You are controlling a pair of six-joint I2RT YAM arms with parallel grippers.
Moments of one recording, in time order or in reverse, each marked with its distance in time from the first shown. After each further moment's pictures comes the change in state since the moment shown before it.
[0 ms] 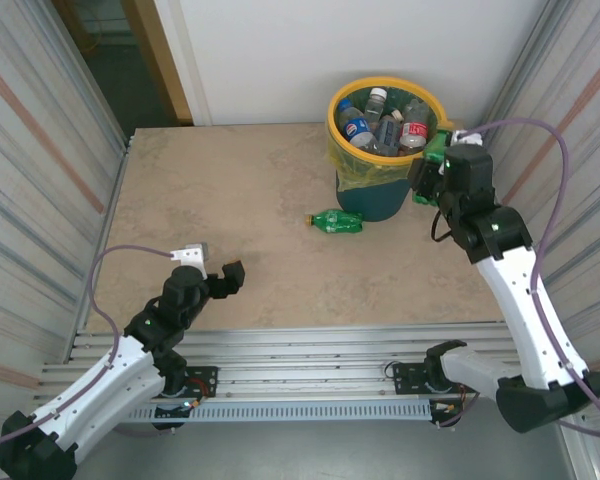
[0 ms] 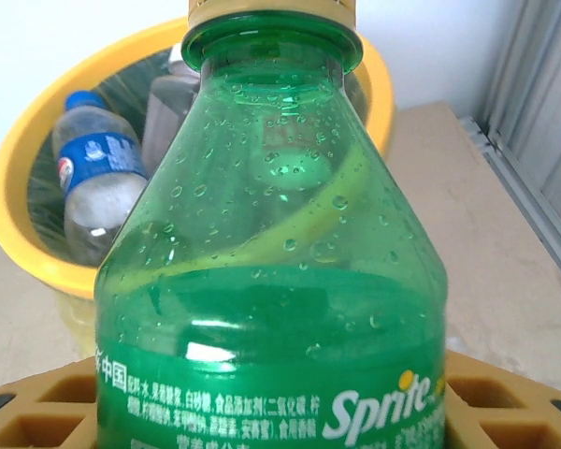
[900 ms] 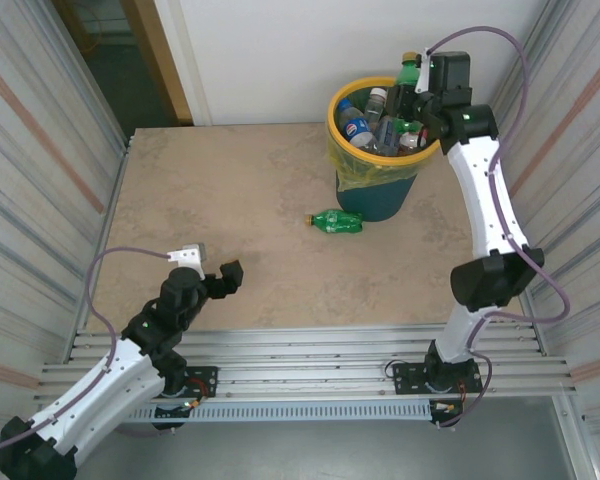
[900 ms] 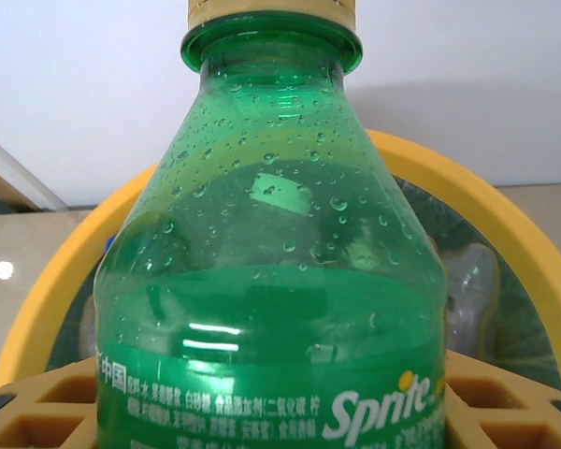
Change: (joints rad) left arm 0.000 -0.039 0.000 -0.022 -0.011 -0.011; right arm -0.135 0.717 0.779 -0.109 -0.299 -0.158
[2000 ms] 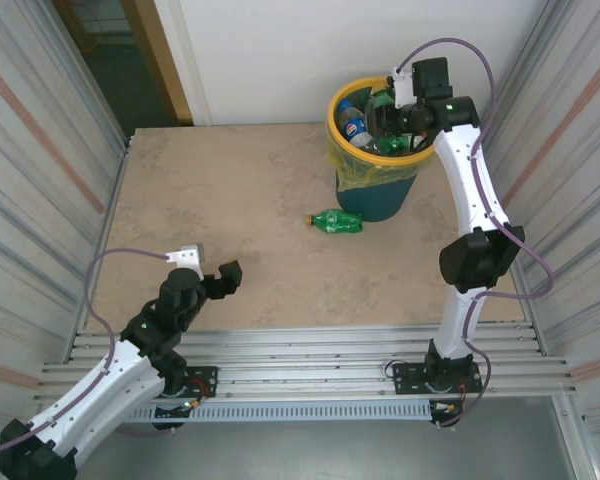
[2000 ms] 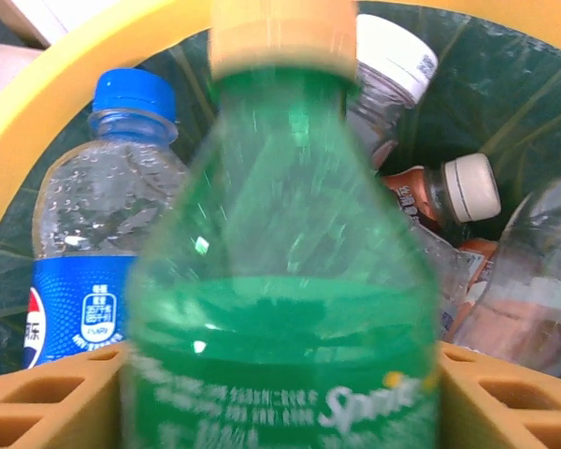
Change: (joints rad) left arm 0.000 -0.002 0.000 -0.013 -0.007 -0.005; right arm 0.008 0.134 0.086 -0.171 -0.154 -0.209
